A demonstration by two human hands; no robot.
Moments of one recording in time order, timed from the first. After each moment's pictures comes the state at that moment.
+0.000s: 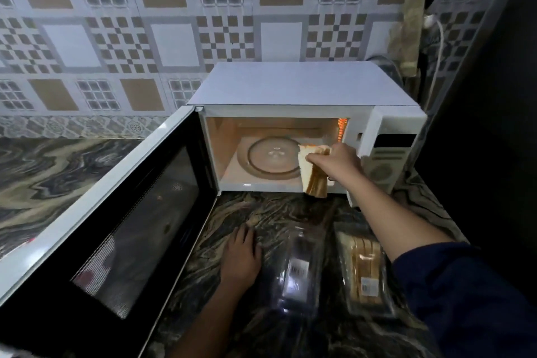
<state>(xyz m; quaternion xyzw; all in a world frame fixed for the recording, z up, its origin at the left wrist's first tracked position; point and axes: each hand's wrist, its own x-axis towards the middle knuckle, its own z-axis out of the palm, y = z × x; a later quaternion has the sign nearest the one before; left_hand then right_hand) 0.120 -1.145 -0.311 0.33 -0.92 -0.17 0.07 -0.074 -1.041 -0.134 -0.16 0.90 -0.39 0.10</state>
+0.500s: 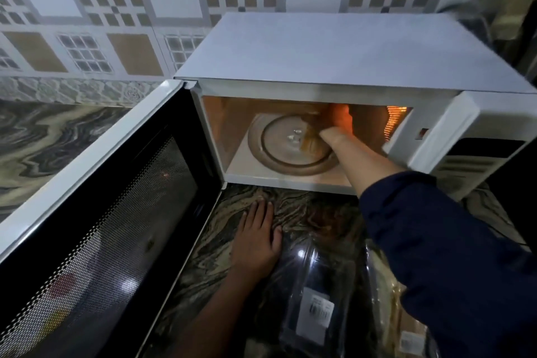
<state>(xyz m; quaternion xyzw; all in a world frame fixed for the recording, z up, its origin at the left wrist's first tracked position) 0.070 -1.175 -0.320 0.30 -0.94 -0.14 0.07 -0.163 -1.170 -0.169 -0.17 0.89 -0.40 0.13</state>
